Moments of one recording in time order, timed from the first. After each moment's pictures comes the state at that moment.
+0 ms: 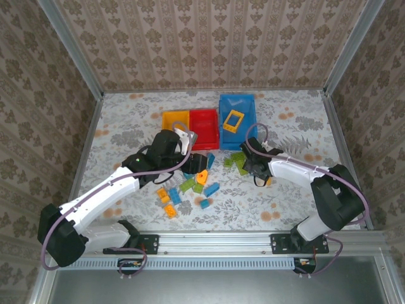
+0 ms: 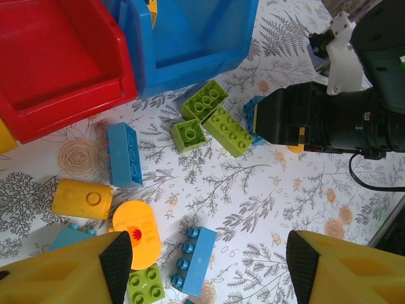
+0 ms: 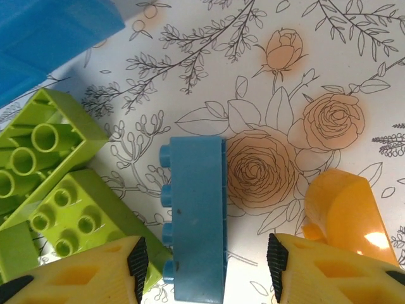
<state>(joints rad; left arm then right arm) -0.77 1.17 0.93 -0.44 0.22 -0.38 0.50 1.53 0.84 -0.53 0.28 1.01</state>
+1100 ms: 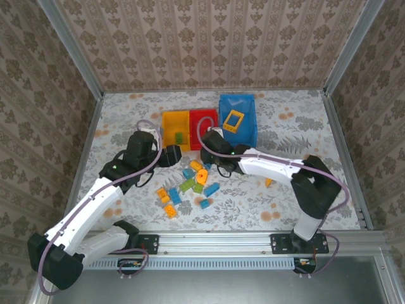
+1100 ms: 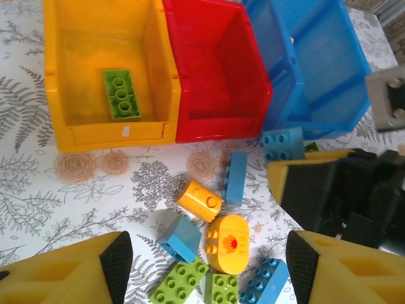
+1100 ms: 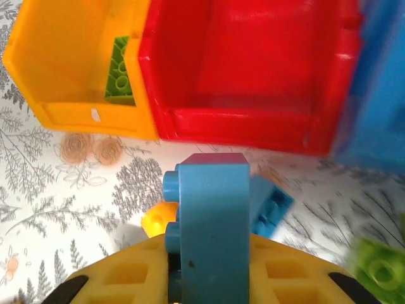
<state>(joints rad) -0.56 0.97 0.86 -0.55 0.05 -0.51 0.80 1.76 1.20 -0.27 0.24 0.63</state>
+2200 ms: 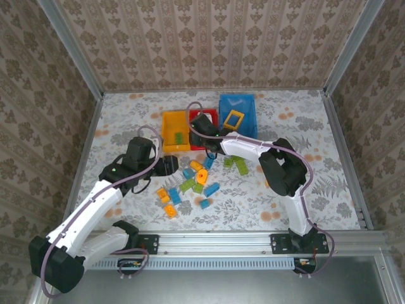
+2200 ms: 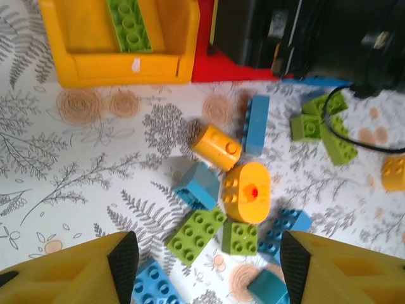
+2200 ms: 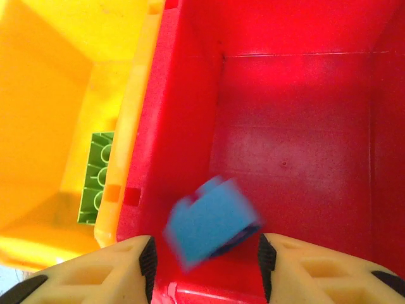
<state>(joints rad) -0.52 0.96 0.80 -0.65 0.15 -0.45 0.71 2.08 1.53 -0.25 0.21 0.57</state>
